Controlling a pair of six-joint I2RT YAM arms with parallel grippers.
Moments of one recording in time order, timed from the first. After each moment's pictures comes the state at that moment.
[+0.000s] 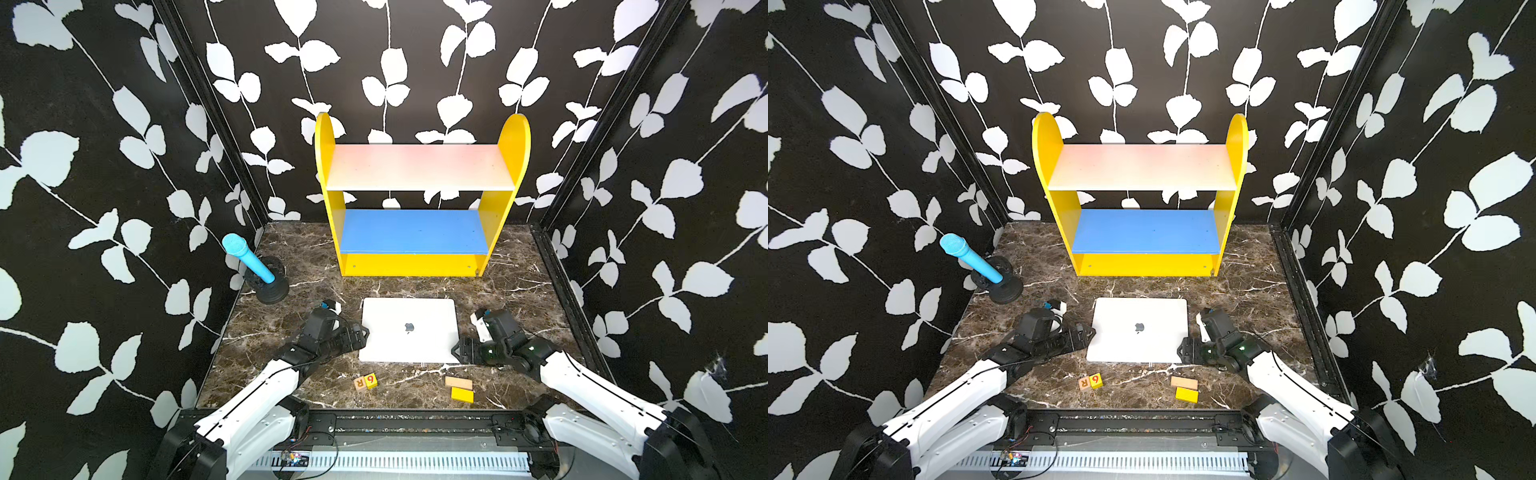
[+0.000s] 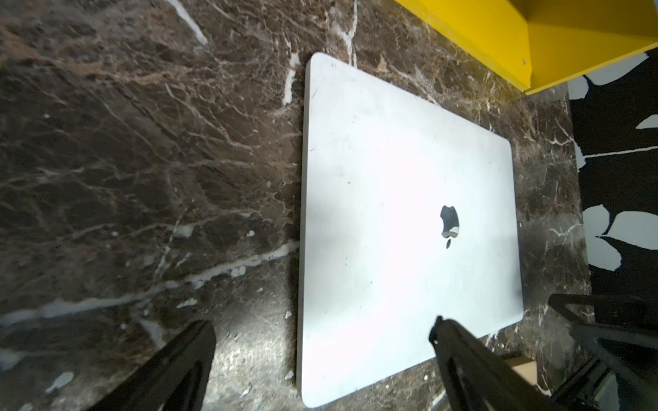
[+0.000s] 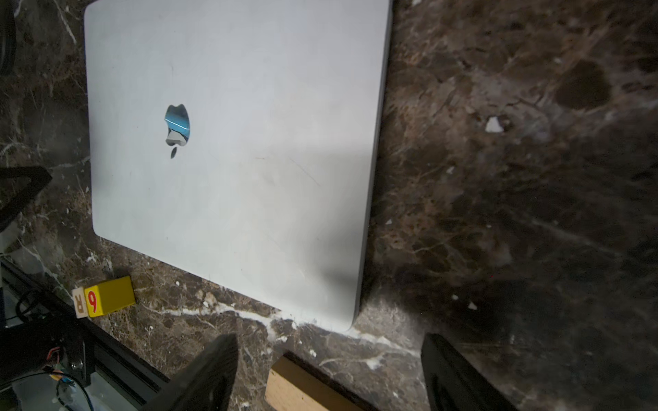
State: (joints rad) left arm -0.47 0.91 0.36 -0.26 0.21 -0.64; right arm 0.54 0.96 0.43 -0.48 -0.29 0.59
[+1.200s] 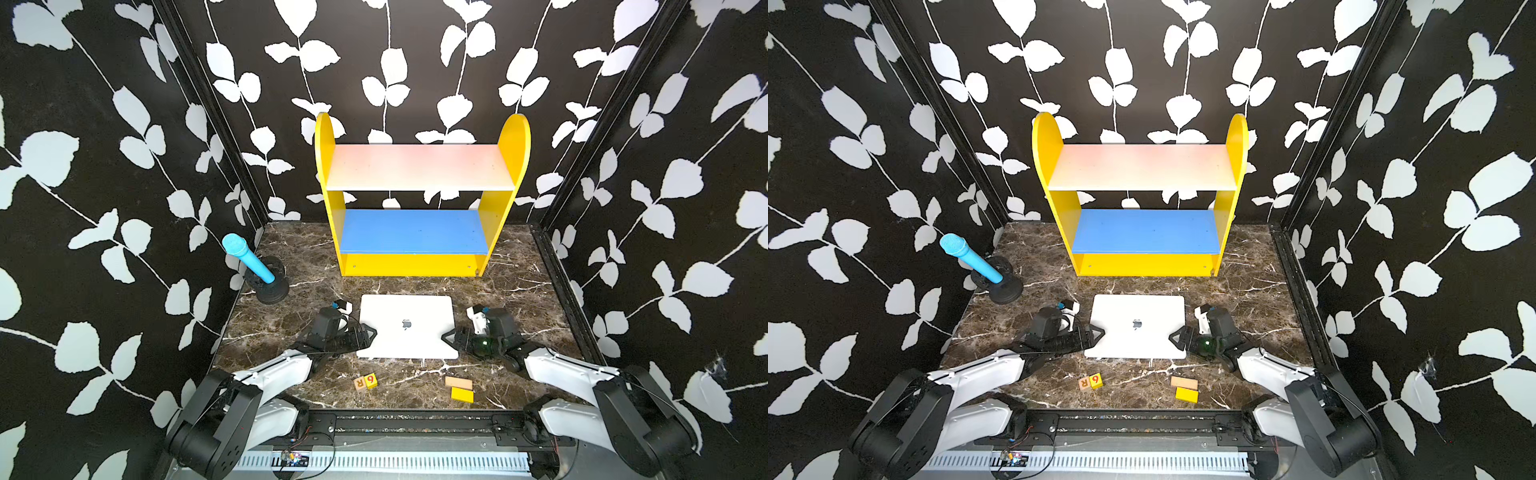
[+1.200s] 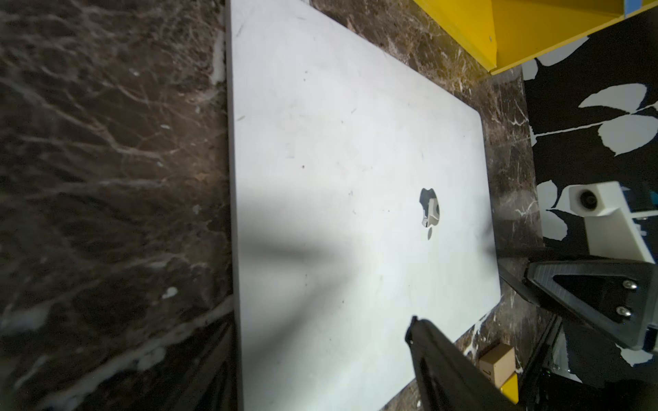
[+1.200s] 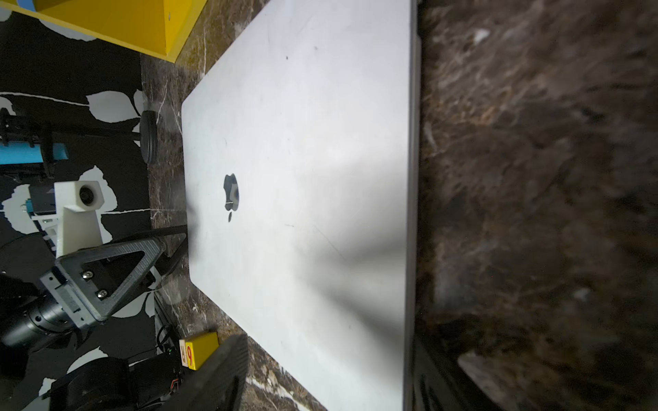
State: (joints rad) left arm -0.46 1.18 0.27 0.17 0.37 -0.67; right arm 0.44 1.22 0.29 0.15 -0.52 0.80
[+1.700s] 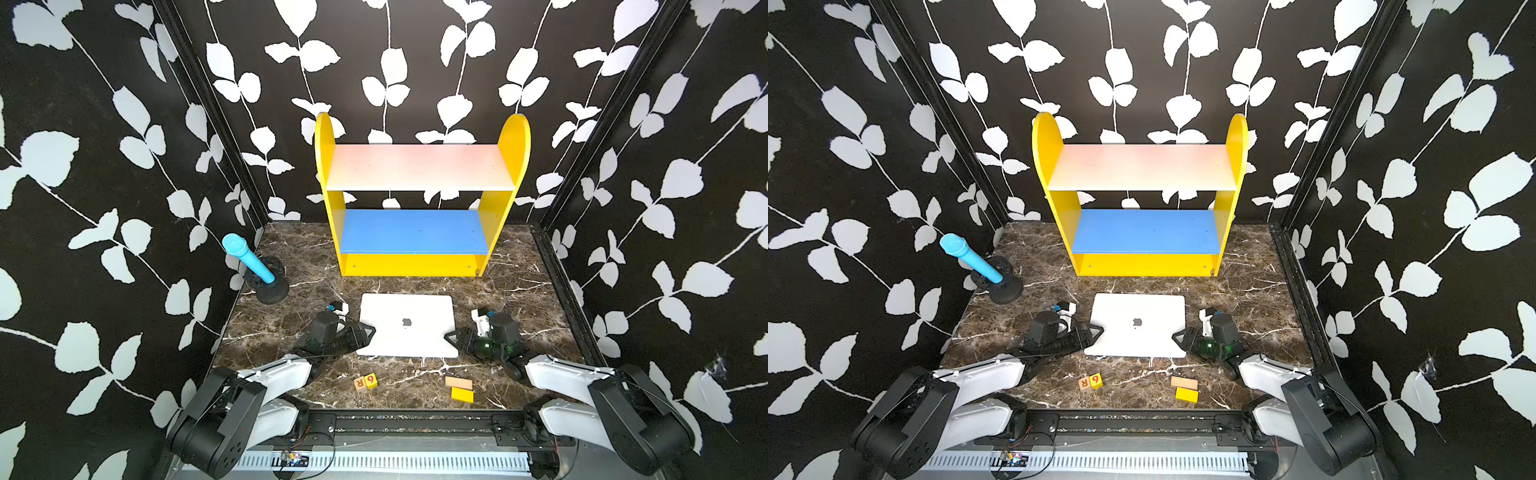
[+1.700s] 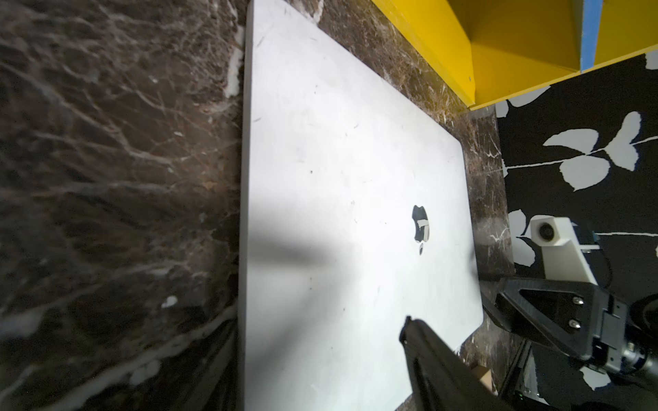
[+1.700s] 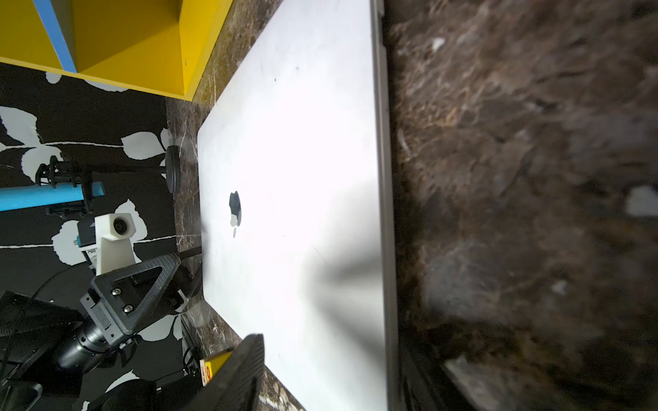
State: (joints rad) left arm -0.45 1.20 0.21 0.34 0.38 -0.78; right arm 0.44 1.22 0.21 0.31 -0.52 0.93
